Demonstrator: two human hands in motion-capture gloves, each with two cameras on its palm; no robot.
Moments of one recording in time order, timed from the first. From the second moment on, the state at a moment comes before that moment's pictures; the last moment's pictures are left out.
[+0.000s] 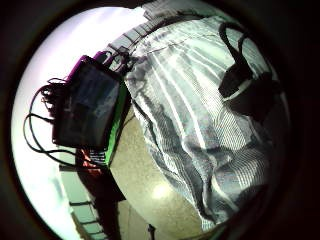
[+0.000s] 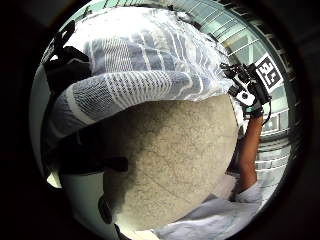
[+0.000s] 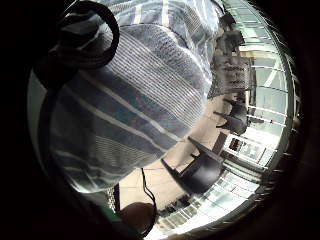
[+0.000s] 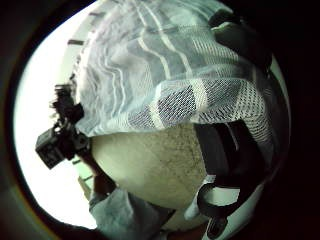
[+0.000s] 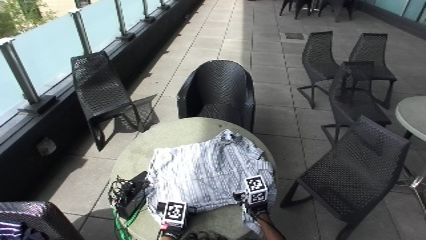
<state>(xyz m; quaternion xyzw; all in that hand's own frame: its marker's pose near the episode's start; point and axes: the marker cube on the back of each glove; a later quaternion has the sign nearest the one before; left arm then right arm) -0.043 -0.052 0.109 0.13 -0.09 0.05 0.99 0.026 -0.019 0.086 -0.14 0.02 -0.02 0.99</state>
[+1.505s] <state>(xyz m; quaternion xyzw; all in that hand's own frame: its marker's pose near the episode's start) -0.064 -0.205 0.109 0.07 -0.11 -0.02 0.99 0.120 -0.076 0.020 -0.12 -0.06 0.36 0.92</state>
